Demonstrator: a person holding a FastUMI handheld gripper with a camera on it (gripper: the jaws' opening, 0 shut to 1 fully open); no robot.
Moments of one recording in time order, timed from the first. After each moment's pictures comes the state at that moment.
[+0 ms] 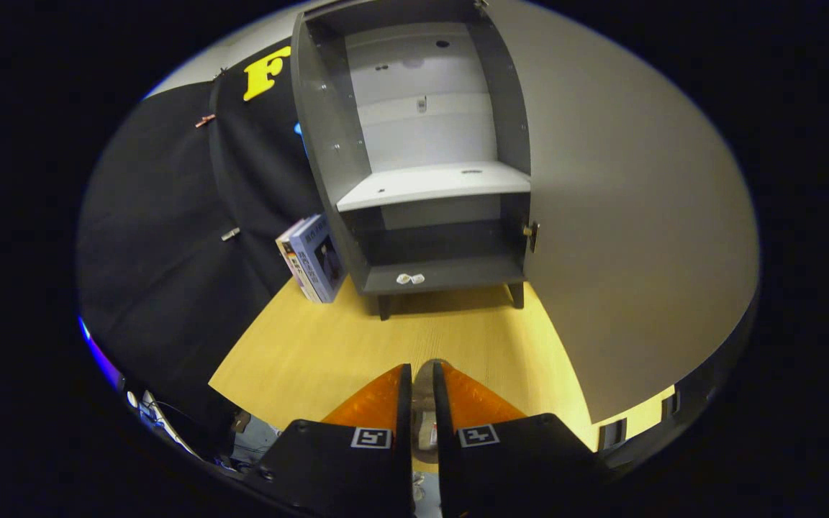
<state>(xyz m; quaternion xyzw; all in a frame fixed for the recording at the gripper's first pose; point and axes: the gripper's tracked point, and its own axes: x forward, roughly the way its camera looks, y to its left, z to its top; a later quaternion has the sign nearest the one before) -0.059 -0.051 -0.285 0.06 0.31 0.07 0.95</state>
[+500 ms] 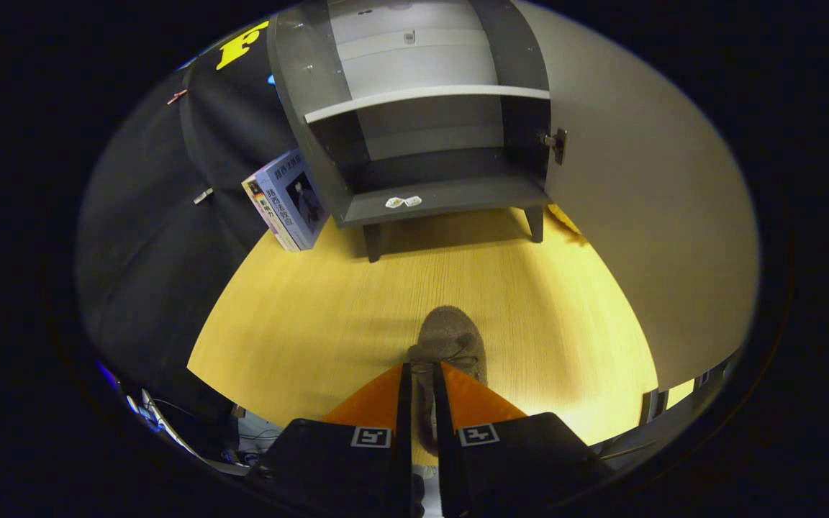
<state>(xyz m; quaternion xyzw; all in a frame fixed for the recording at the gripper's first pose) -0.046 -0.028 -0.402 0.06 0.40 0.05 0.91</state>
